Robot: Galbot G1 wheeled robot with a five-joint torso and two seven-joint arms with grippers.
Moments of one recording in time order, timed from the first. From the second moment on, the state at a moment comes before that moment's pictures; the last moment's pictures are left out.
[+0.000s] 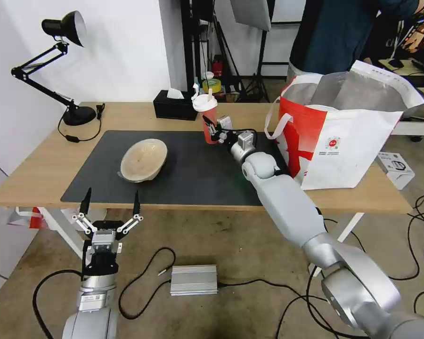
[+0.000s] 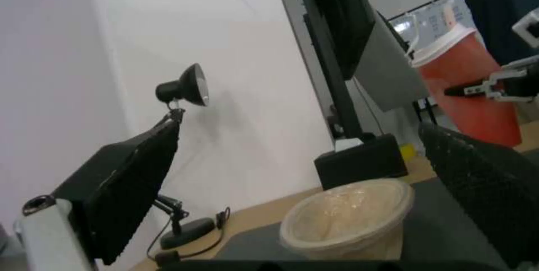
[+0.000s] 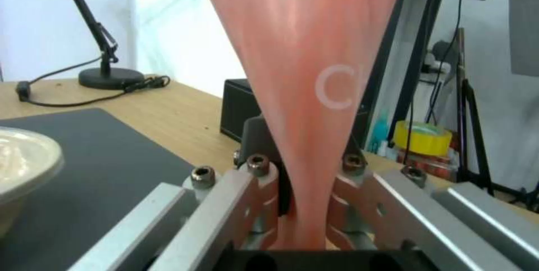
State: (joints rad) left arm 1.62 -1.61 -0.77 -2.00 0.23 -0.67 0.02; right arm -0.42 1.43 -0.01 1.11 0.30 0.12 -0.24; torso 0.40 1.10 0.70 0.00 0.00
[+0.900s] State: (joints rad) left arm 1.62 -1.61 -0.76 -2.00 0.23 -0.67 0.02; right arm -0.57 1.29 0.03 1.43 0.35 0.10 -0.23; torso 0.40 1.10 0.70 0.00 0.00
